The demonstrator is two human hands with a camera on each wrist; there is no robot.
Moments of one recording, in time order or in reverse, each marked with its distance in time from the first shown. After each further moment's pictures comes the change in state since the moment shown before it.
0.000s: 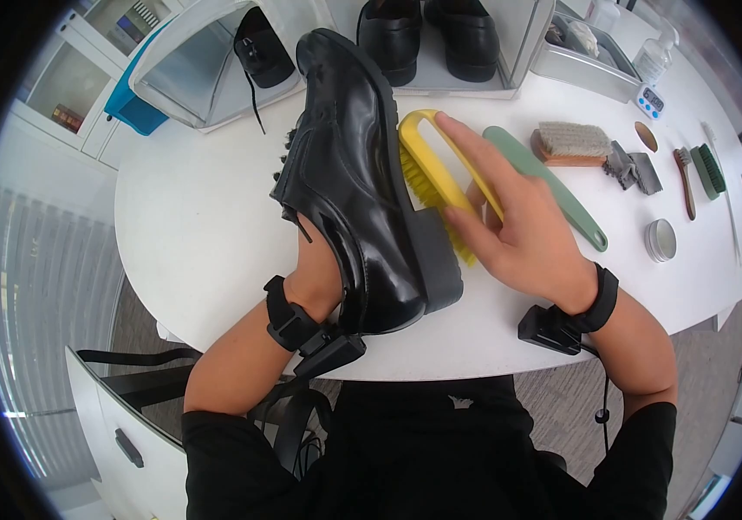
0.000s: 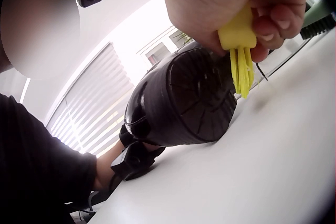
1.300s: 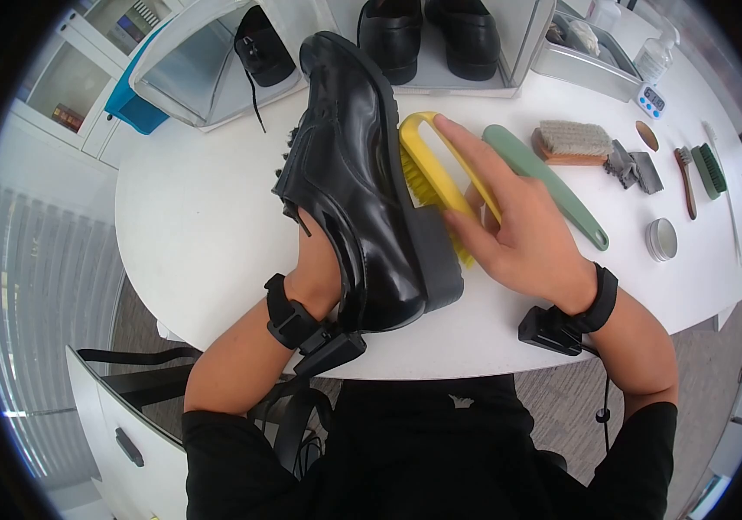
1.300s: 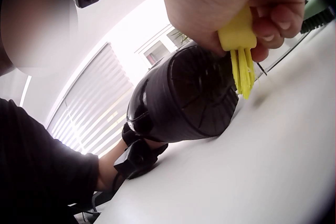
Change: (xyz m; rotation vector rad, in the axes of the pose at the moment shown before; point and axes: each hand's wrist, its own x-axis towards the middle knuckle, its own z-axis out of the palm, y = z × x) left_hand 0.004 -0.004 -0.006 -0.007 -0.018 -0.061; right_hand 0.001 -0.003 -0.001 -0.022 -0.035 0.032
